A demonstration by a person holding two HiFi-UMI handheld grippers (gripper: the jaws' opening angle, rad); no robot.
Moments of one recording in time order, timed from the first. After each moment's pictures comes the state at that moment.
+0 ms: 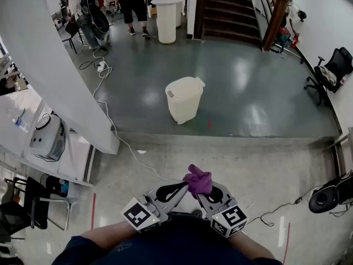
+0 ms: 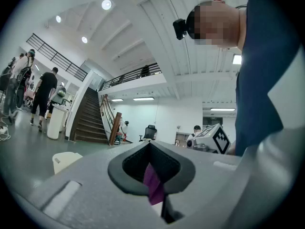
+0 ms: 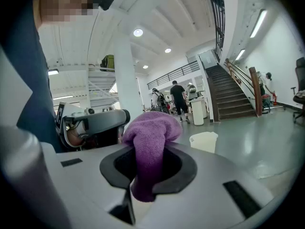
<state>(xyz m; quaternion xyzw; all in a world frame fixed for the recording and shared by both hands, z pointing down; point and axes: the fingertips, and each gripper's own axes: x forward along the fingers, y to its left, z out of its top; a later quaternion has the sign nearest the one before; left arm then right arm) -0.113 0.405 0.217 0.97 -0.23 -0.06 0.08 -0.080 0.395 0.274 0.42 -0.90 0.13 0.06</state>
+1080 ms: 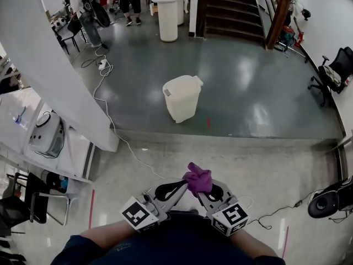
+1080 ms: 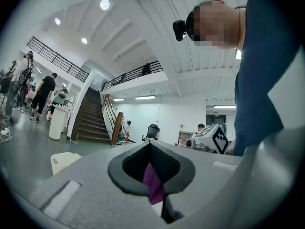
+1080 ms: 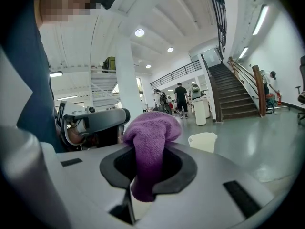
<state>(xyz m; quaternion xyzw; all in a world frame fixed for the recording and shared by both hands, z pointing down) -0.062 0.391 0.219 0.96 -0.25 -0.05 0.08 -0.028 0.379 0.277 0.39 -0.91 0.13 0.07</state>
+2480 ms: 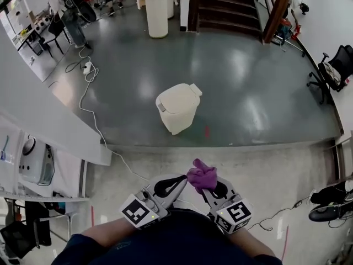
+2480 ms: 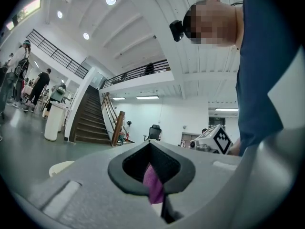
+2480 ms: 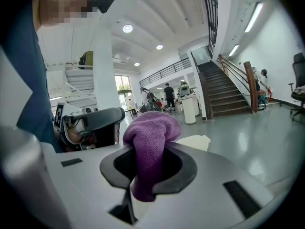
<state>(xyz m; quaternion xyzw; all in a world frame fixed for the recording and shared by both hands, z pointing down) -0.094 0.162 0.239 0.97 -0.23 -0.06 0.09 -0.039 0.160 0.300 0.45 -0.87 0.16 0.07</state>
